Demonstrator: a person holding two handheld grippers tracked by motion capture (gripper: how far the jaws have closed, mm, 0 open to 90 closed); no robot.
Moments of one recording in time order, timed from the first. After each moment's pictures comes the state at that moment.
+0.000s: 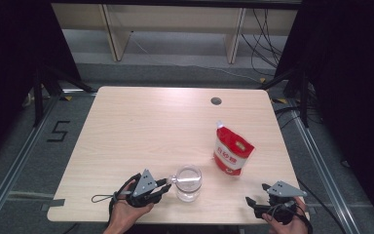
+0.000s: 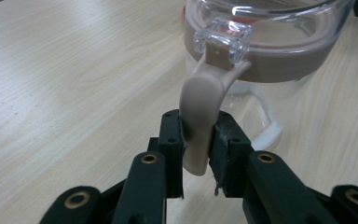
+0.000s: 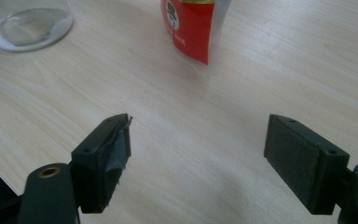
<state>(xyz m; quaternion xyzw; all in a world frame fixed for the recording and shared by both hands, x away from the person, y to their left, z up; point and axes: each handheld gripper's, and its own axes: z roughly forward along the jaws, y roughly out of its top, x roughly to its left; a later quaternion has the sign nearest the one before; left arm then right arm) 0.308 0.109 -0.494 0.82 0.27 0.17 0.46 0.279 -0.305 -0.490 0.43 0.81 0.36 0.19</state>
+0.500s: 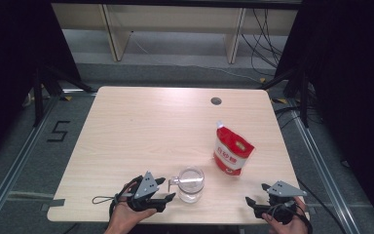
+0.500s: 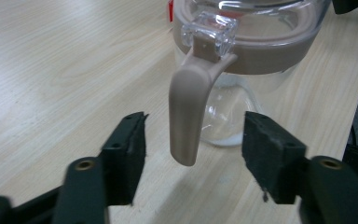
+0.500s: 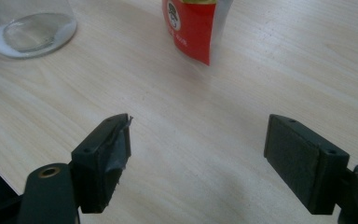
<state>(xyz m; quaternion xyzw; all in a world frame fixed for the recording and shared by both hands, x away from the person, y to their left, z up) 0.299 0.108 -0.487 0.83 0.29 0.15 0.46 0.280 -0.305 -0.490 0.42 0.81 0.36 0.19</state>
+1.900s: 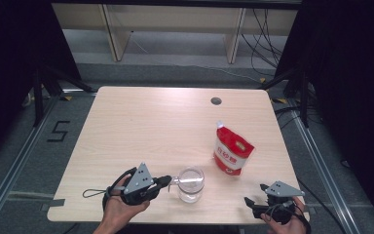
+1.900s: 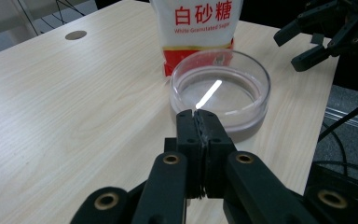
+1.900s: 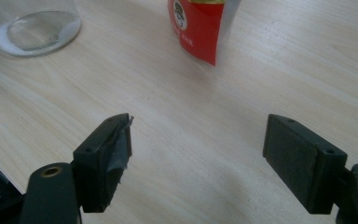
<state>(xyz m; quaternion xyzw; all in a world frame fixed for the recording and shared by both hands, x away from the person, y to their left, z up) 0.299 0.110 -0.437 0.81 0.25 0.16 0.50 0.280 -0.301 -0.490 0.42 0.81 0.36 0.19</state>
